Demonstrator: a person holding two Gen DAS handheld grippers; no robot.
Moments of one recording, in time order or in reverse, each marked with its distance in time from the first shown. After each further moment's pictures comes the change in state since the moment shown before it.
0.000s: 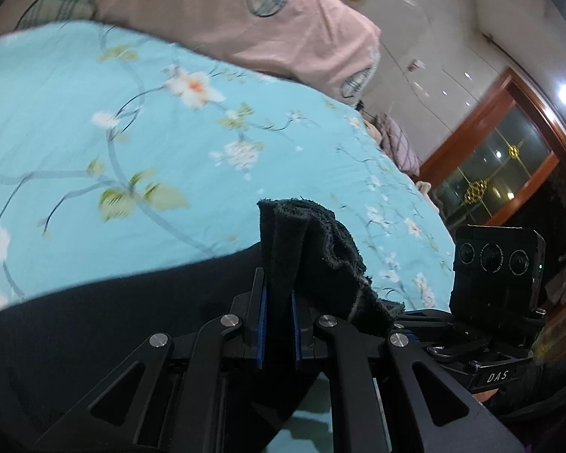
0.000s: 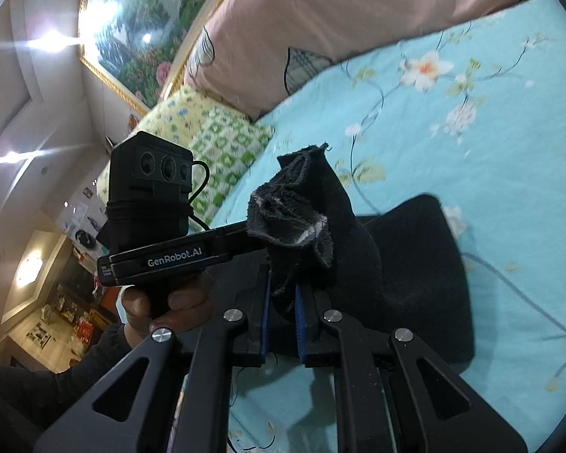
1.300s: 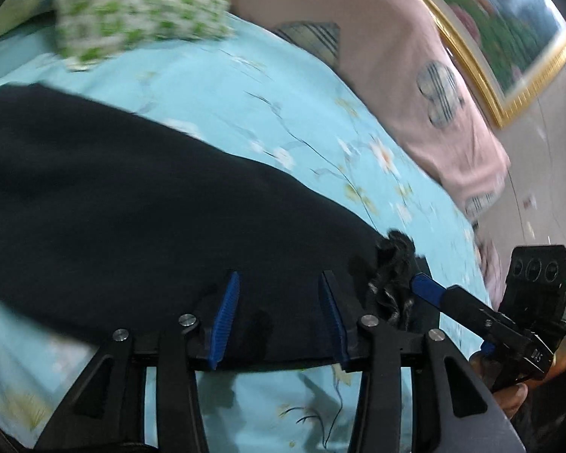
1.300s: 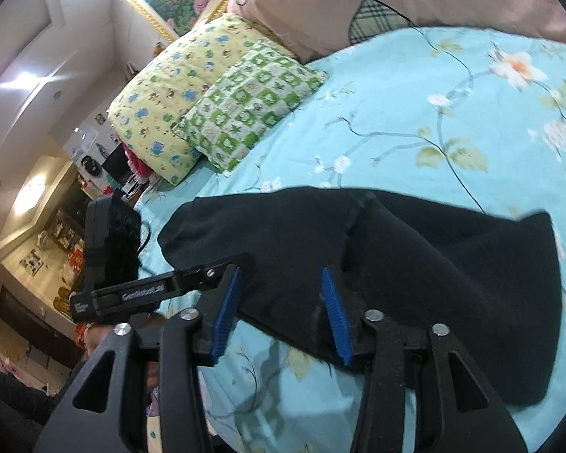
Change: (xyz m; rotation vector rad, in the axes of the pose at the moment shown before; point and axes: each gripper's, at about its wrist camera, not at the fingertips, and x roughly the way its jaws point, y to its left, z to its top) left arm -0.159 0.060 -0.138 -0.496 -0.327 0.410; right arm 0.072 0.064 0.001 -0.209 0.188 0.040
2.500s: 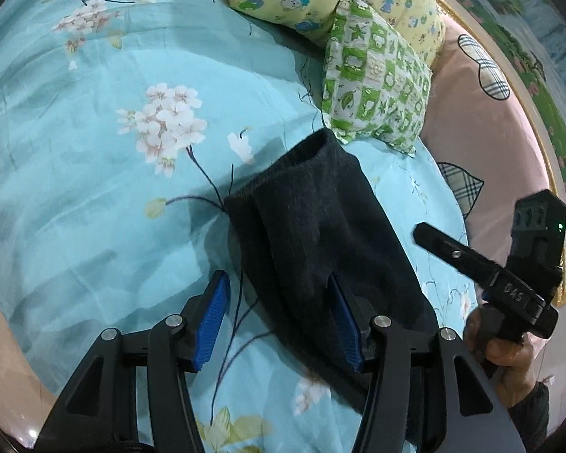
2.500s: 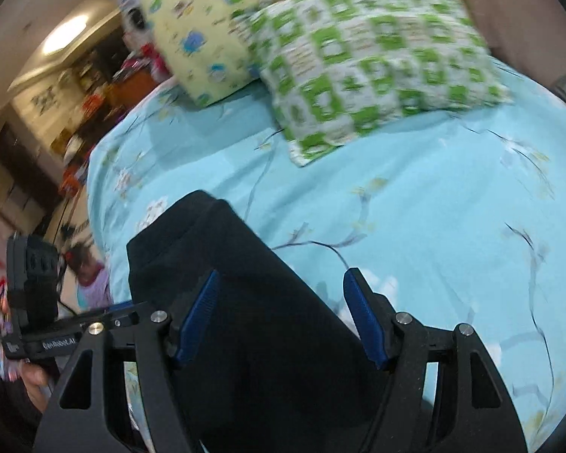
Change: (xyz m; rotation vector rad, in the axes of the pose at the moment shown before) left arm -0.080 0.146 -0.001 -0.509 -0.267 0.265; right arm 0.227 0.114 0.105 -0.511 0.409 0.049
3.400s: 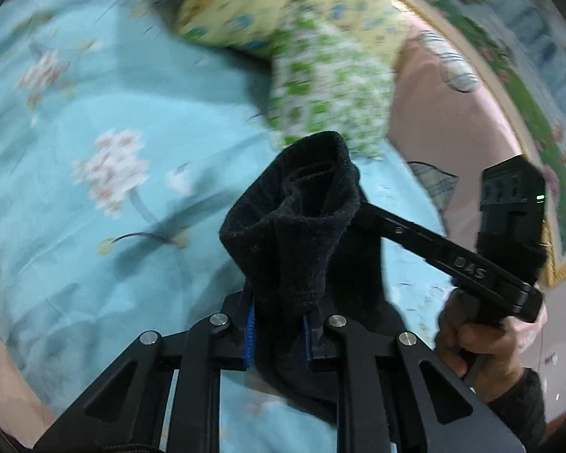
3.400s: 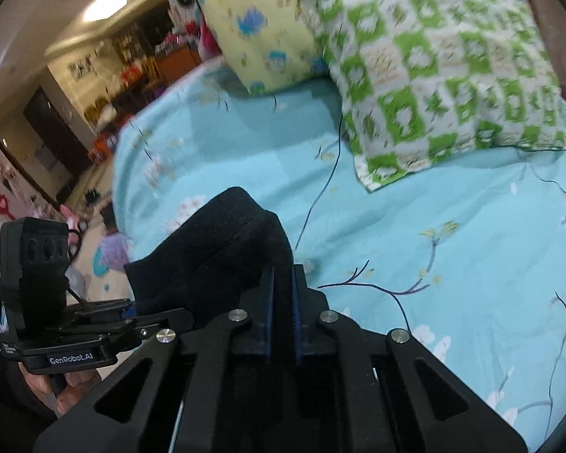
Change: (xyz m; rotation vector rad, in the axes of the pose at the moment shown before) left arm -0.014 -0.049 0.008 0.112 -0.050 -0.080; right arm 0.012 0.027 0.025 -0.089 0.000 0.120
